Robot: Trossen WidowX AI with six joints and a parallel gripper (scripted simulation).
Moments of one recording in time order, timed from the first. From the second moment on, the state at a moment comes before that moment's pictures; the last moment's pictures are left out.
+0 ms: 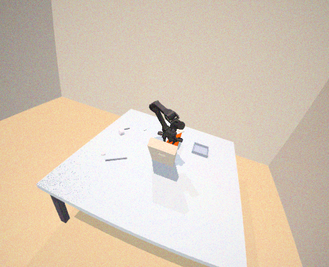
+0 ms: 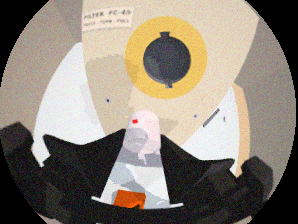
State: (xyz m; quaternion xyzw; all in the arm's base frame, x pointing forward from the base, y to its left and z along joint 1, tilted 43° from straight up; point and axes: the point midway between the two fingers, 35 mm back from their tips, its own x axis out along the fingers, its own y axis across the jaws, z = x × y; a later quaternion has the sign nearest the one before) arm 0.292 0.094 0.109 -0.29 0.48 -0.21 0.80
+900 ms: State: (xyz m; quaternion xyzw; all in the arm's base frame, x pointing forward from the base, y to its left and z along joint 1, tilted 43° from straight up) arm 0.263 0.163 0.167 -0.29 0.48 -0.21 0.80
